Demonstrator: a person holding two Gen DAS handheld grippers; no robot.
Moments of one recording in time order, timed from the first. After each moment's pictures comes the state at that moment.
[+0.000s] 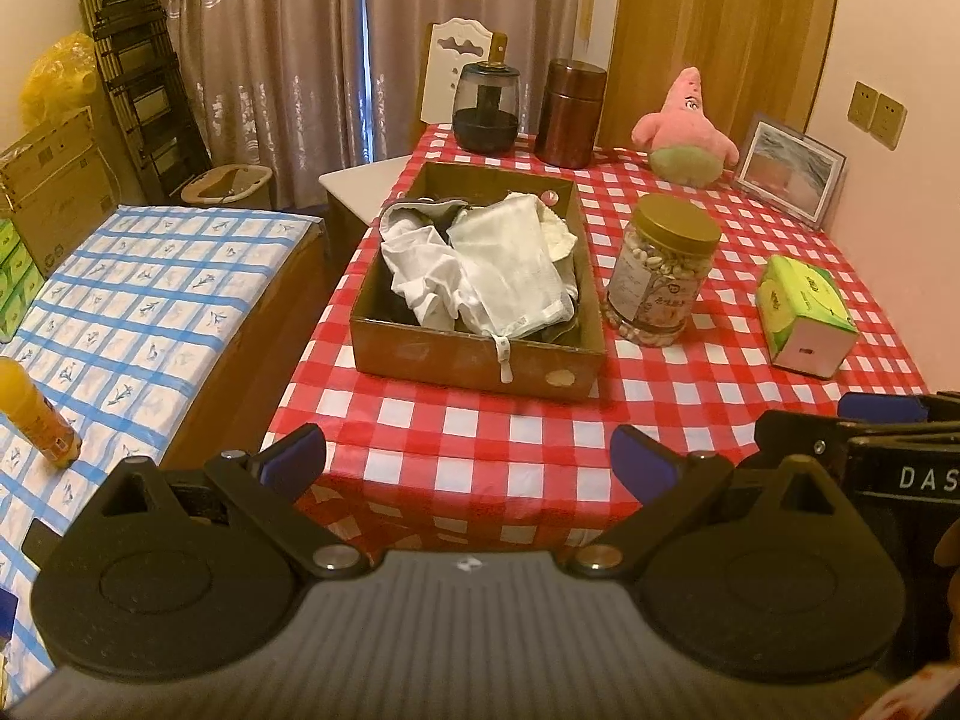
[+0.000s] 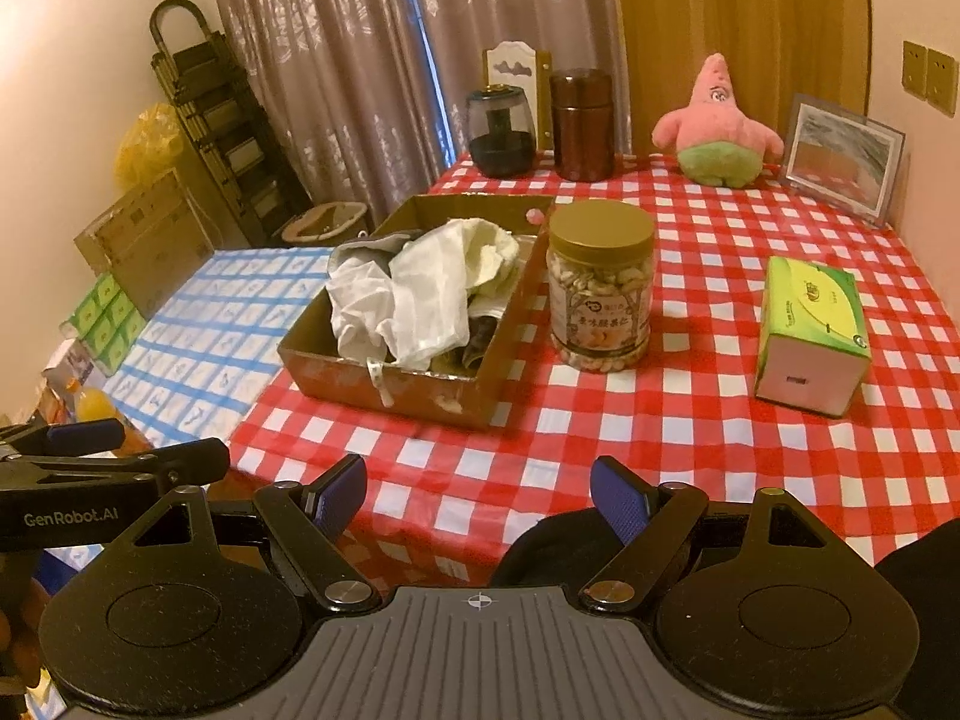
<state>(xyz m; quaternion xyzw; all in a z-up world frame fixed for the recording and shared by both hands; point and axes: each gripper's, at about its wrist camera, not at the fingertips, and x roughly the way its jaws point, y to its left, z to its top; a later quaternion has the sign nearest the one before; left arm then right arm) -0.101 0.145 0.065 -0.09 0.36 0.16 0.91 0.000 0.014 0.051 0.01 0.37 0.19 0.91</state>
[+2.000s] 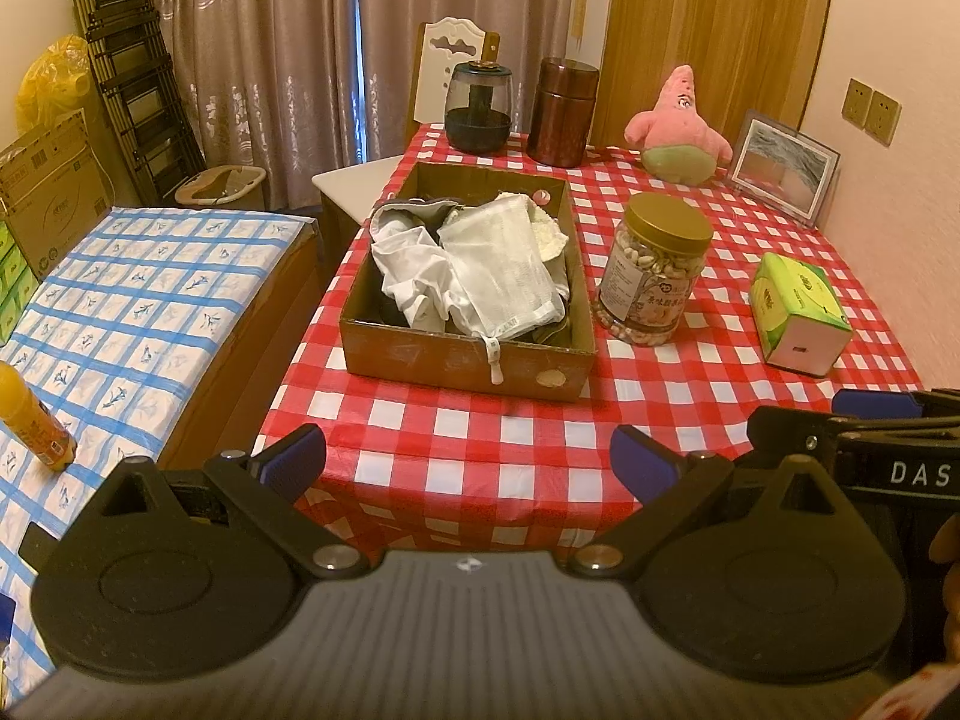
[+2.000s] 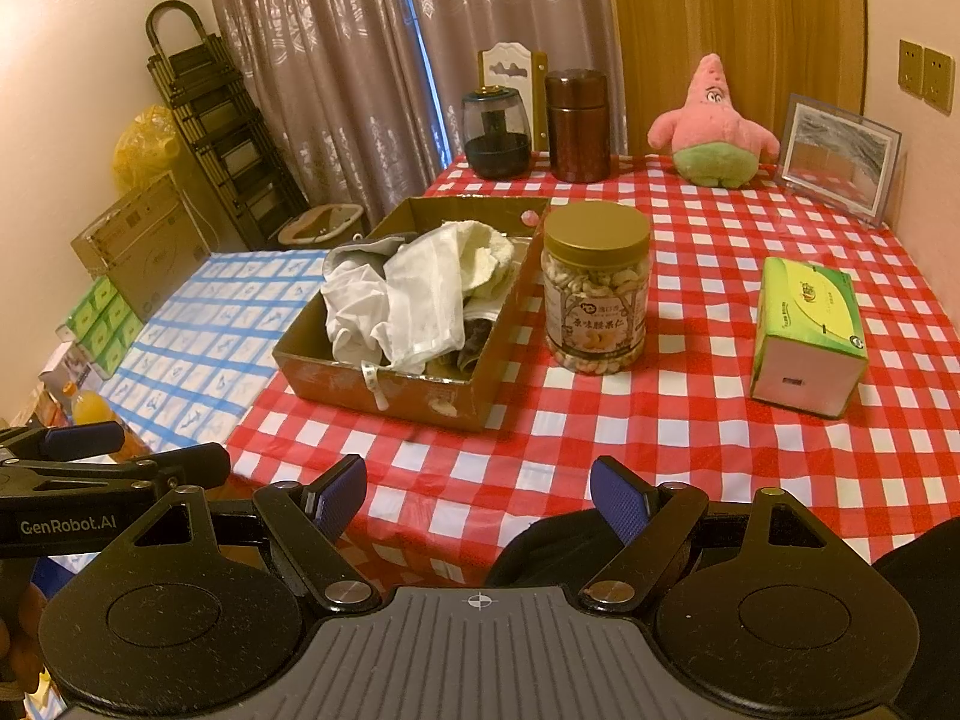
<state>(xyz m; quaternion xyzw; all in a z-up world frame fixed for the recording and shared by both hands) -0.101 0.142 0.066 -0.09 0.36 0.16 0.91 0.003 0.012 0.049 0.01 0.37 0.19 0.91</state>
